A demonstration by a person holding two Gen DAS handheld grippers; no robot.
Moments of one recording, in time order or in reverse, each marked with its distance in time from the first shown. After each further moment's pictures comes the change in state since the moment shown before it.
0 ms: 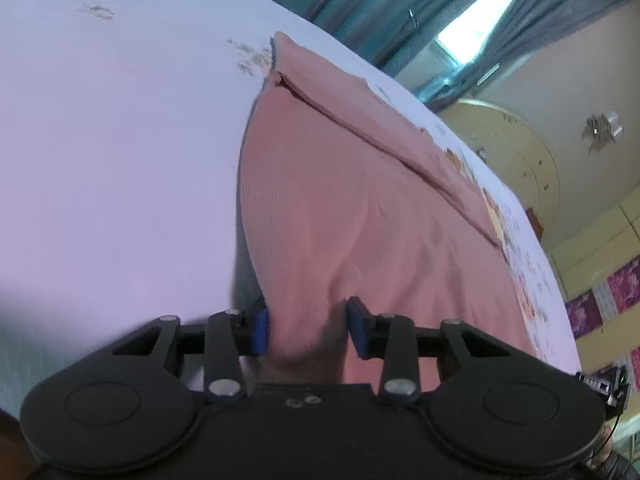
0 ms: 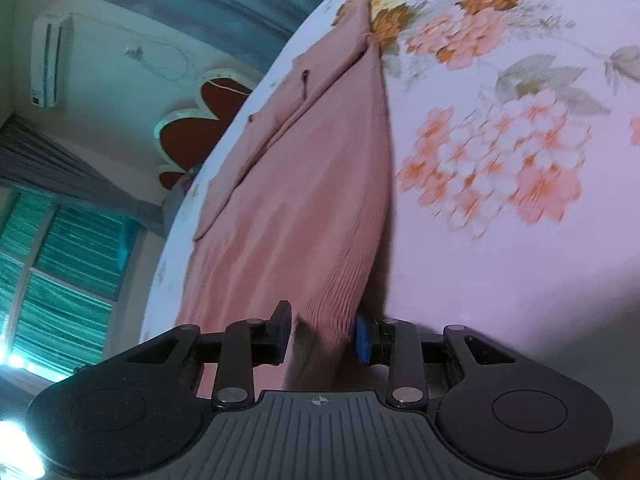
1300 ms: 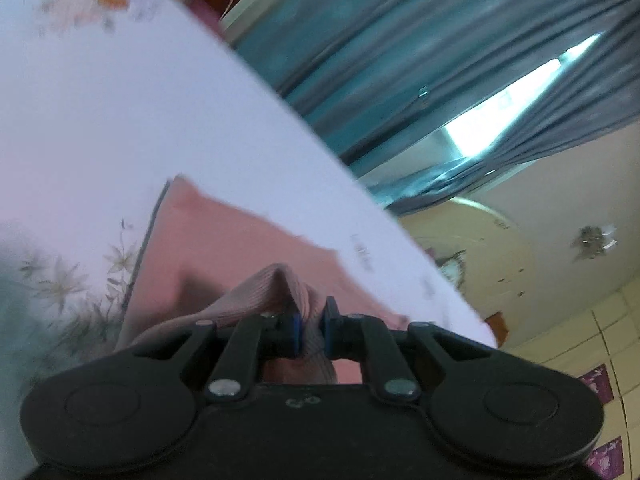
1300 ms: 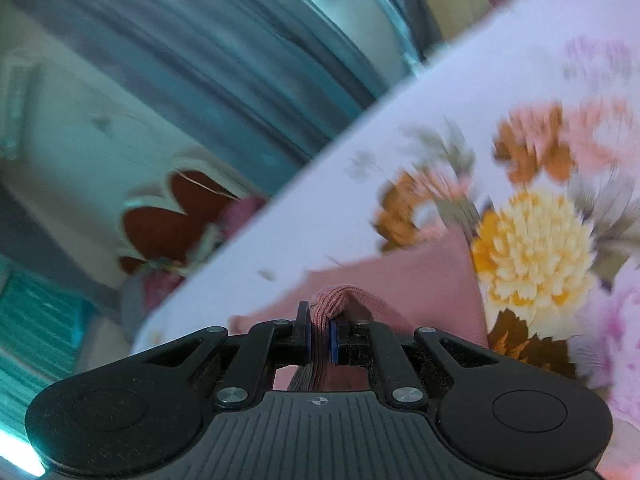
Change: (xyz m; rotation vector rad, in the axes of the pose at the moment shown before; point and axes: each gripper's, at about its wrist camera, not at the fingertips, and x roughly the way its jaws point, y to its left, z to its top) left arm 0.176 -0.022 0.261 -0.212 -0.135 -0.119; right arm 0.152 0.070 0.312 -0.034 -0.204 -0.153
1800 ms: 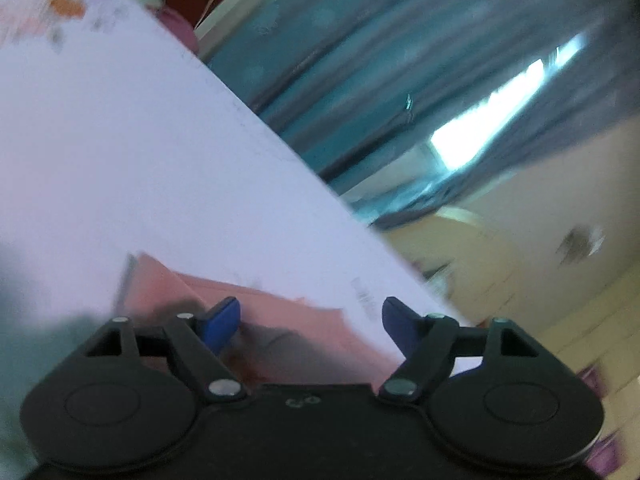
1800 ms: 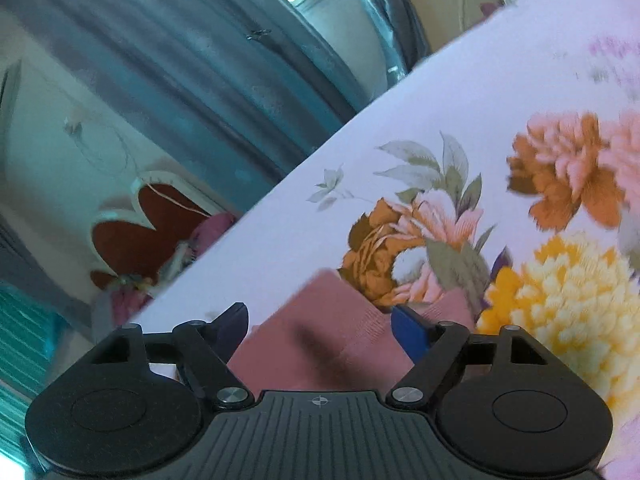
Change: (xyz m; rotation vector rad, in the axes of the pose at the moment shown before) left arm 0.051 0.004 0.039 0.116 -0.027 -0.045; right arm 0.057 -0.028 0.024 -0.072 -0.080 -0.060
